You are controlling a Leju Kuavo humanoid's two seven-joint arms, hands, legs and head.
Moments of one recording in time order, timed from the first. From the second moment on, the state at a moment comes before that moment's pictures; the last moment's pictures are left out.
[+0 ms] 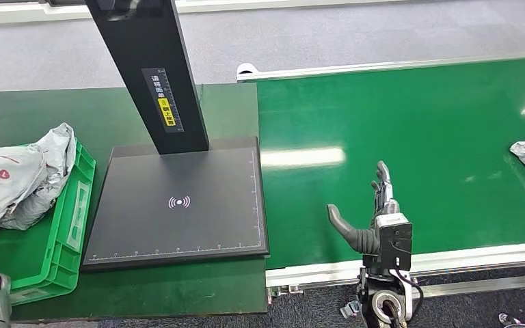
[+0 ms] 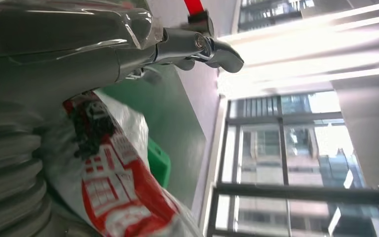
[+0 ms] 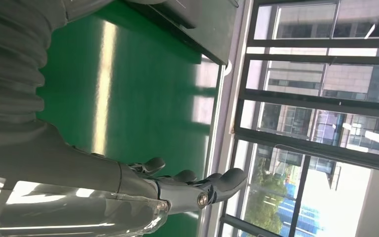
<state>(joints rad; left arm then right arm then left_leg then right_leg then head) -0.36 0.18 0.65 -1.02 -0.03 0.38 -0.51 -0.05 0.16 0.08 -1.41 0.18 -0.25 -0.40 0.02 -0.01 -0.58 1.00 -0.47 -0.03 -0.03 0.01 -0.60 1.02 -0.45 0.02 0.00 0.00</state>
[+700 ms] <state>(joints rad) 0.00 0.02 0.00 -1.81 -0.62 0.35 -0.50 -0.05 0.16 0.04 -1.39 0.24 -0.20 -0.38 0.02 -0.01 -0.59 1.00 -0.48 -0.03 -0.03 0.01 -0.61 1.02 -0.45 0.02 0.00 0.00</state>
